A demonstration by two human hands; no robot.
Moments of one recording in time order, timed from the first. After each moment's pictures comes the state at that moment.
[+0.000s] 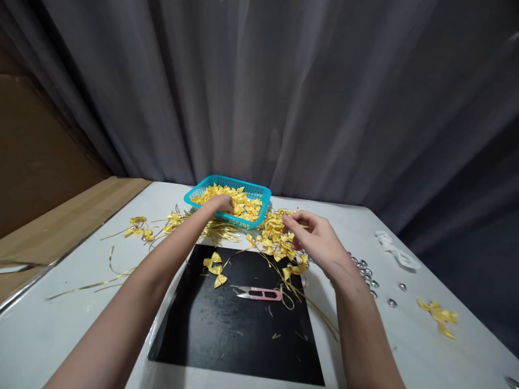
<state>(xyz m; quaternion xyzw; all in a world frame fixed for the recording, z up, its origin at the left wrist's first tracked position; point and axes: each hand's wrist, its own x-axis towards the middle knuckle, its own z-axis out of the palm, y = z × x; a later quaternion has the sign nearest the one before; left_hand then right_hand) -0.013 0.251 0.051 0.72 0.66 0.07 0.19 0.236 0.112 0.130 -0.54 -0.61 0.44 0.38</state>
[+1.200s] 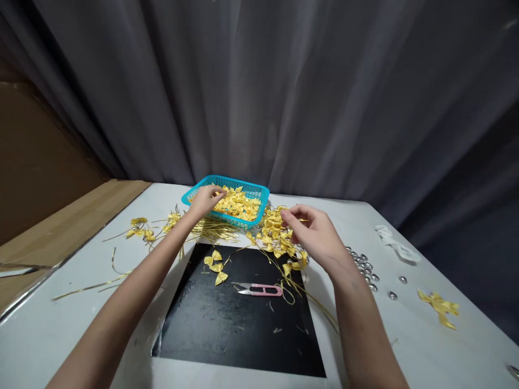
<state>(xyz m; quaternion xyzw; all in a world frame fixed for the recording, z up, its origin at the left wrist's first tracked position) -0.024 0.187 0.073 0.64 0.67 0.31 0.19 0.238 0.113 0.128 -0.53 -0.65 0.38 0.38</state>
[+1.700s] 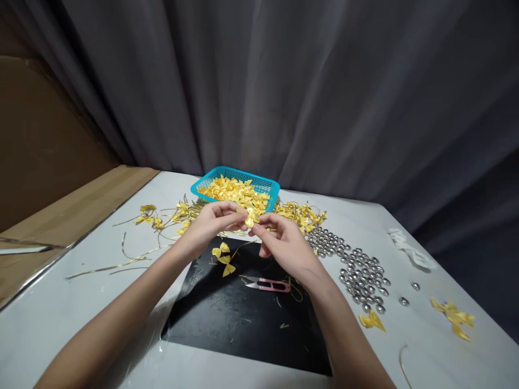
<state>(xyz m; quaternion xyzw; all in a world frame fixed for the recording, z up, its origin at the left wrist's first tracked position) 0.018 0.078 0.102 0.49 0.51 0.50 0.49 0.185 0.091 0.112 -0.42 -0.64 0.56 0.31</state>
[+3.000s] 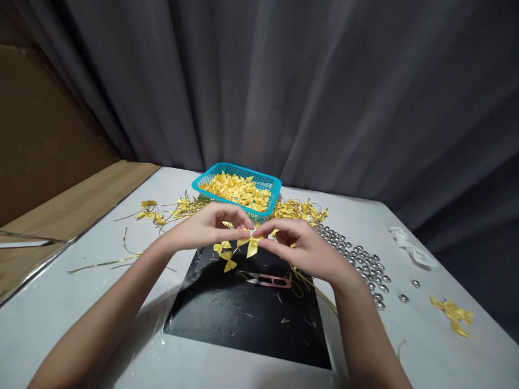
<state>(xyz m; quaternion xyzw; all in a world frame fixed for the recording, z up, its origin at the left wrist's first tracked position) 0.001 0.064 0.118 0.69 0.44 0.34 0.47 0.213 0.093 0.122 -0.29 -0.84 0.39 0.23</state>
